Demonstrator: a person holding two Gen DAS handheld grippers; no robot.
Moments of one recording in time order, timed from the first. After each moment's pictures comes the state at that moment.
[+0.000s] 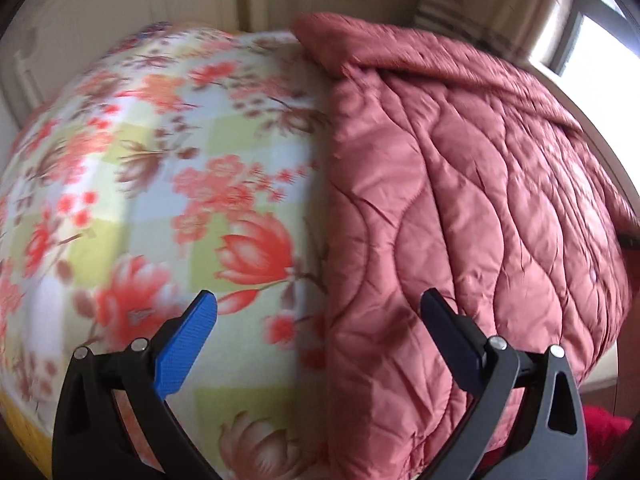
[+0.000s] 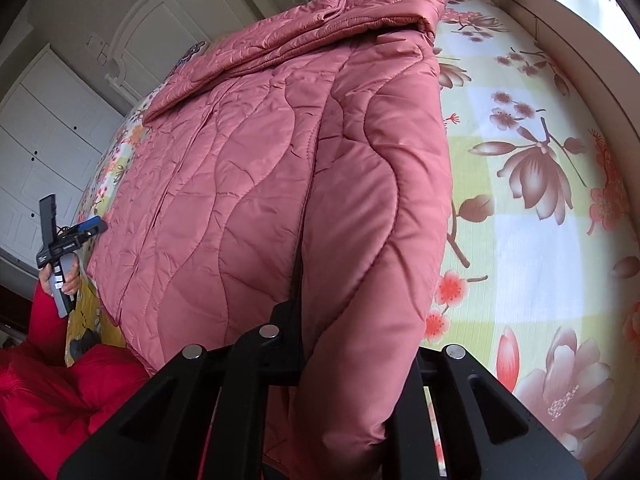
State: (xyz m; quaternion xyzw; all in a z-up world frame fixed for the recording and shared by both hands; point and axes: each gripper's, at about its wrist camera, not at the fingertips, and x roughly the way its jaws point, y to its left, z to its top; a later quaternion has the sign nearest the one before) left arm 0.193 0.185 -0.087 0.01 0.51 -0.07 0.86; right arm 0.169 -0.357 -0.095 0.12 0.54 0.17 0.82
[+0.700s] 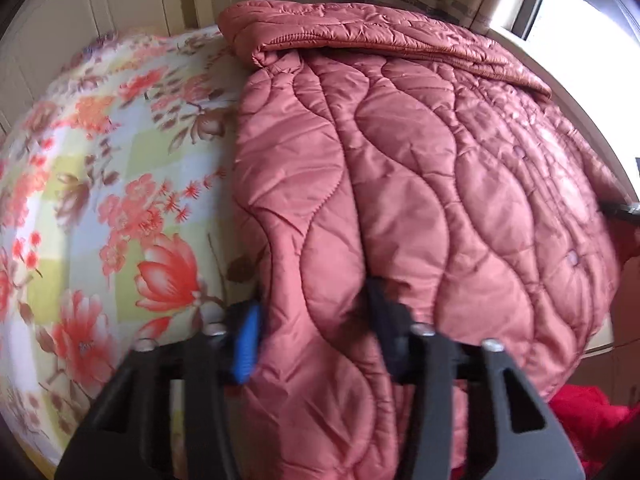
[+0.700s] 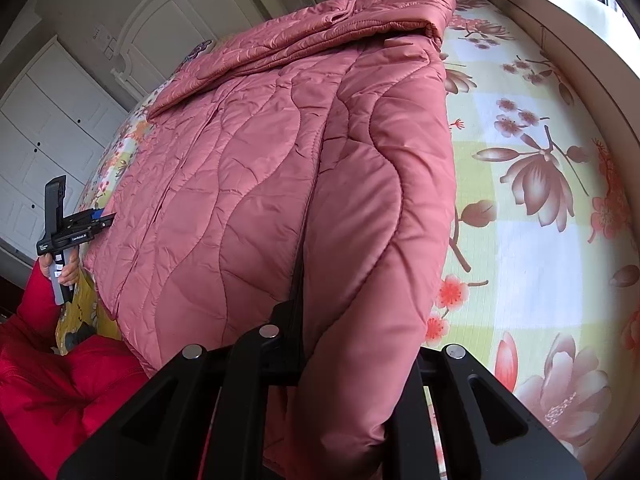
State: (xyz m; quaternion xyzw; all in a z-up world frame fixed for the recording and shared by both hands) left arm 0.202 0.138 -0.088 0.02 0.52 -0.13 0.84; right arm 0.168 -0.355 -0.095 0.11 0.52 0.18 0.83
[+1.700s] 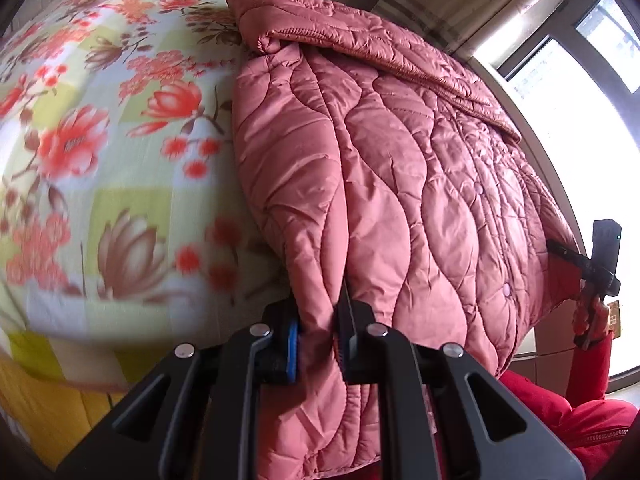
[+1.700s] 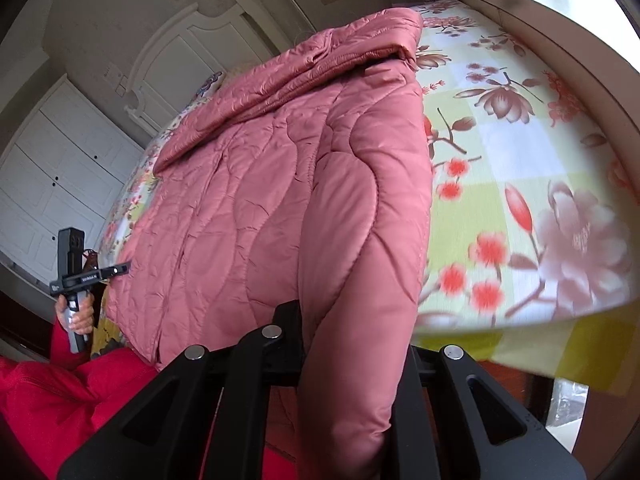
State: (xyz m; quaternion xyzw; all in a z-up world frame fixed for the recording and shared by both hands) left arm 0.187 0.162 -0.080 -0.12 0.54 -0.16 0.82; right arm 0.092 -0.377 -0.083 0.18 0.48 0.19 0.84
